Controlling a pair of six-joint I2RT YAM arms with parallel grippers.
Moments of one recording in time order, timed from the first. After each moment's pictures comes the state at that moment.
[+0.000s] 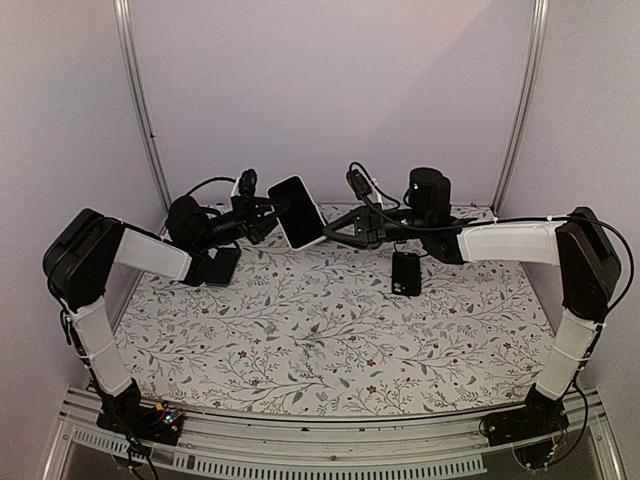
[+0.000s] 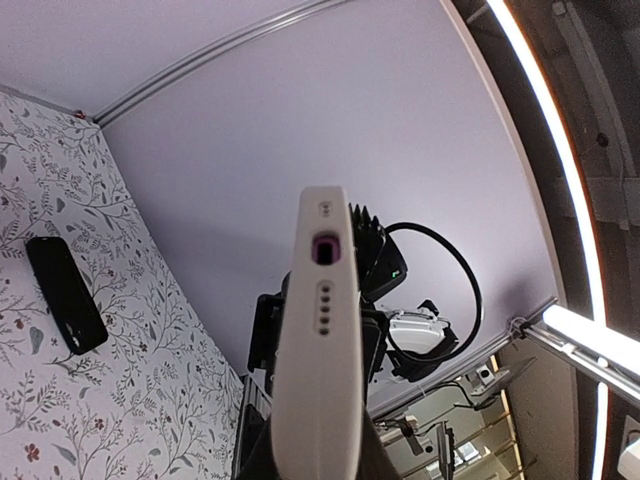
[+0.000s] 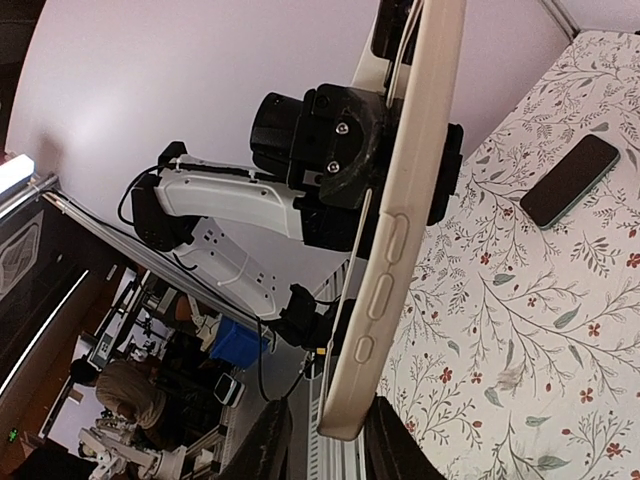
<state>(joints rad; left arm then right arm) -0.44 1.85 0.91 1.34 0.85 -1.44 0.66 1.81 1.22 0.52 -1.00 0.82</state>
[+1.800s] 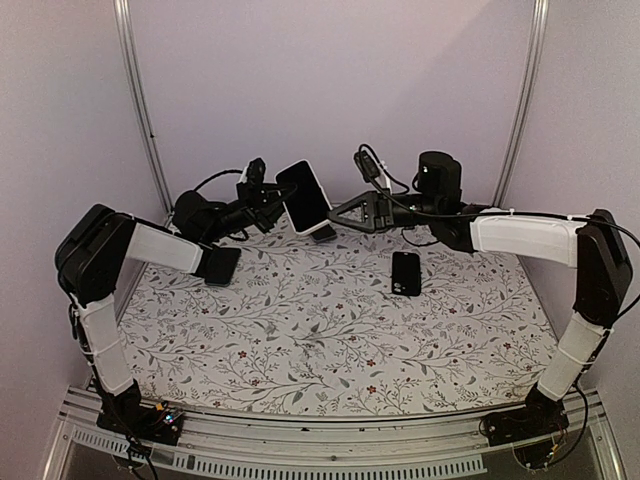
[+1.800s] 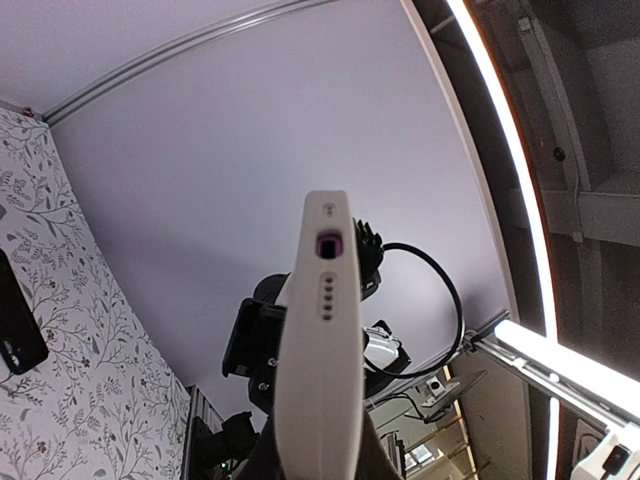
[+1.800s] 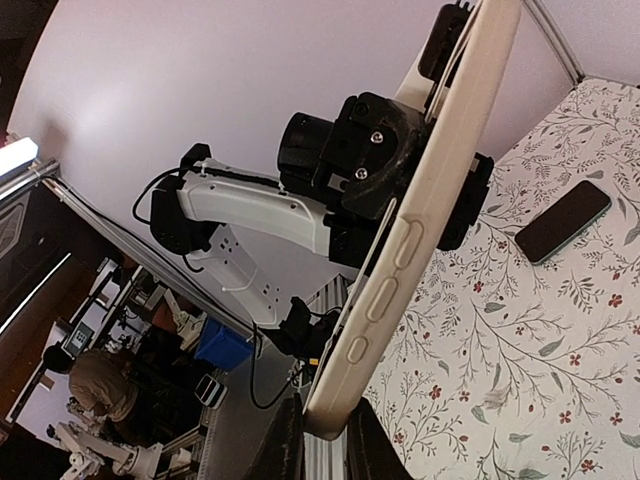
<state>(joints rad) -0.48 1.92 1.03 1.45 0.82 -1.64 0.66 1.73 1.27 0.40 -0.99 0.72</state>
